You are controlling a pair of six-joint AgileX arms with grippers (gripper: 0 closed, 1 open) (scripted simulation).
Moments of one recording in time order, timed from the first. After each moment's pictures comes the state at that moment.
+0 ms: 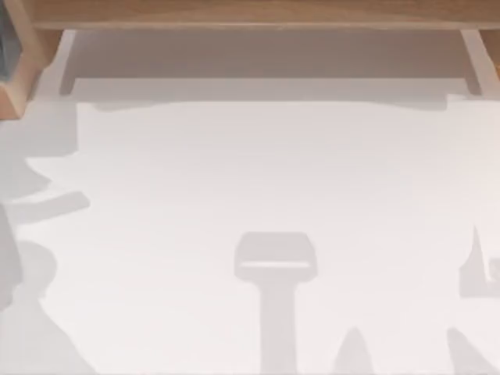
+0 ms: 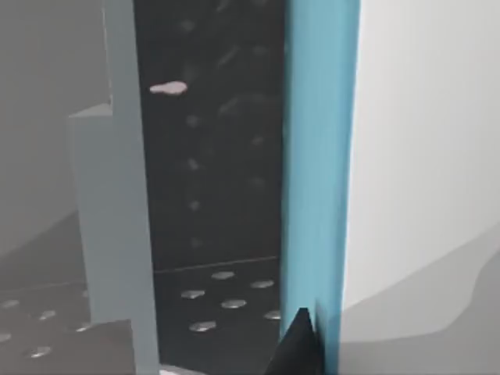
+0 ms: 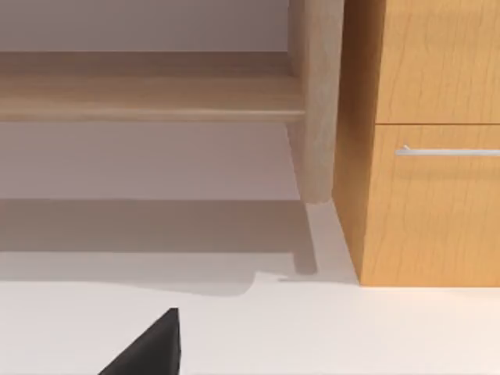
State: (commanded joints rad) left arm 0.51 1.90 0.93 0.66 0.53 1.74; right arm 0.00 0.00 0.00 0.00 0.00 0.00
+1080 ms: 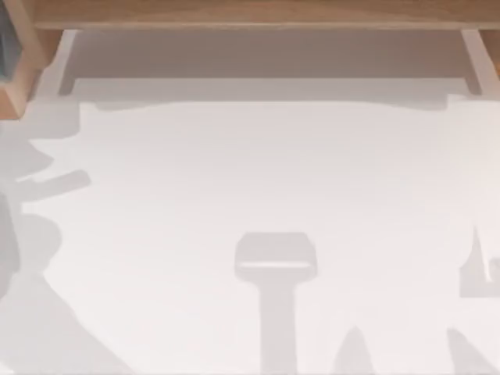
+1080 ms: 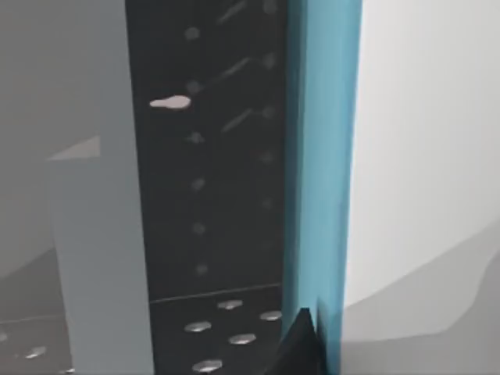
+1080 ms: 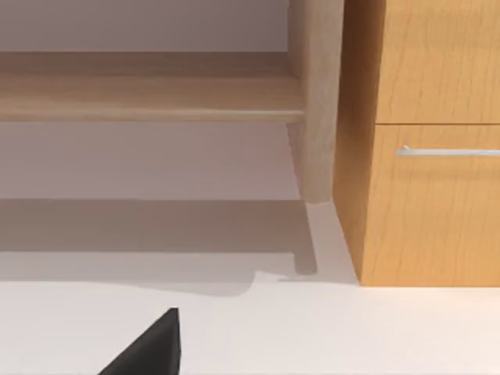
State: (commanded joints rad) left arm 0.47 2.00 1.04 0.65 0.50 1.72; right arm 0.00 0.00 0.00 0.00 0.00 0.00
